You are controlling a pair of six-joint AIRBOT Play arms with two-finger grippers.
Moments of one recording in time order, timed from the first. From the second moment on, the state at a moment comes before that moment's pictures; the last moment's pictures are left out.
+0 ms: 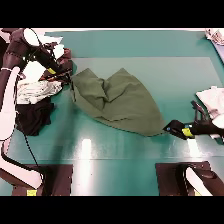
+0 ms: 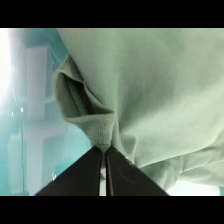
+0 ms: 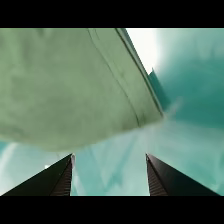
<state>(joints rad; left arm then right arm) -0.11 -1.71 1.88 1.28 -1.56 -1.88 -0.21 -0.86 0.51 -1.09 1.21 1.58</state>
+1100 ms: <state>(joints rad) -0.11 -1.71 1.86 1.23 -1.51 -1.85 -0.04 -1.11 0.59 -1.11 1.03 1.51</state>
